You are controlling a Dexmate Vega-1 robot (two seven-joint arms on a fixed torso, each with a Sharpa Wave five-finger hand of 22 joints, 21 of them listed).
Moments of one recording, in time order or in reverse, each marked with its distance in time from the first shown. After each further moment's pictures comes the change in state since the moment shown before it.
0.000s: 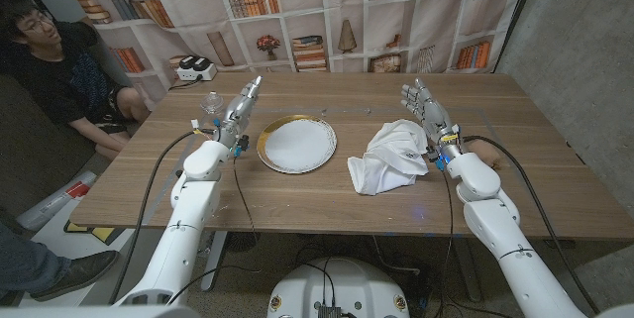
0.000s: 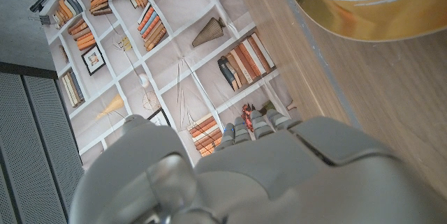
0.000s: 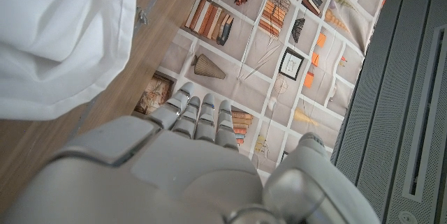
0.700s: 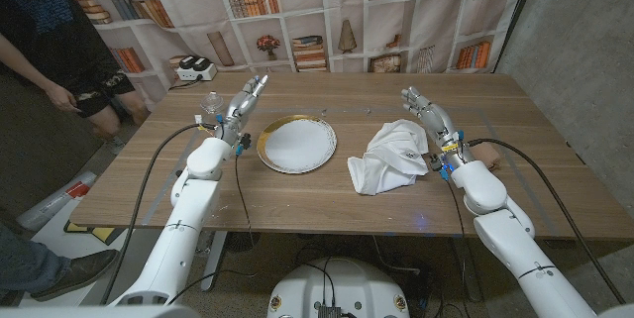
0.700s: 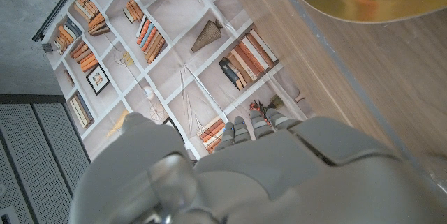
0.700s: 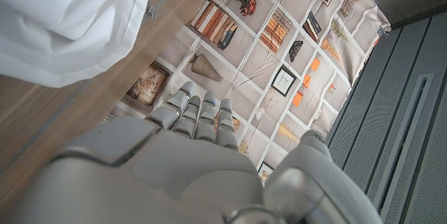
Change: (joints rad) left arm 0.010 0.028 0.044 -0.037 0.084 -0.010 0.064; left_hand 0.018 -0.002 0.004 -0.004 -0.008 0.007 0.000 0.000 0.000 0.000 0.000 -0.005 0.000 0.000 0.000 -0.007 0.000 0.000 0.000 -0.007 0.000; right arm -0.082 -0.080 -0.026 -0.103 -0.142 0.011 -0.138; right_hand 0.021 0.005 0.005 -0.016 0.000 0.006 -0.004 0.003 0.000 0.018 -0.018 0.000 0.000 0.022 -0.022 0.000 0.000 0.020 -0.005 -0.005 0.000
